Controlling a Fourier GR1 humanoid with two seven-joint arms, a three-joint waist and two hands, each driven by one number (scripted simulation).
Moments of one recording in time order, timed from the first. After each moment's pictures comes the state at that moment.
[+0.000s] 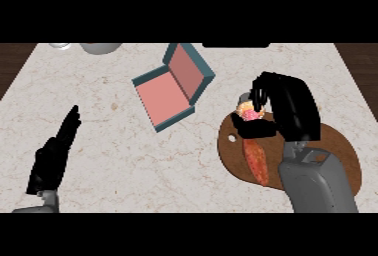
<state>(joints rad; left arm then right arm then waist) 0.00 0.19 0.06 -1.57 -0.18 0.04 0.10 -0.44 -0.03 0.11 -1.70 0.99 0.12 0.38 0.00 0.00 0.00</state>
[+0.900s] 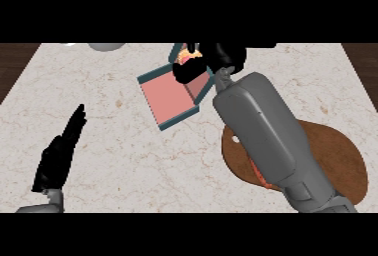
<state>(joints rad) -0.01 0.17 0.05 -1.56 -0.21 0.03 0.10 -1.04 0.00 0.17 -1.08 0.79 -0.09 0.53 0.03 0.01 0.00</state>
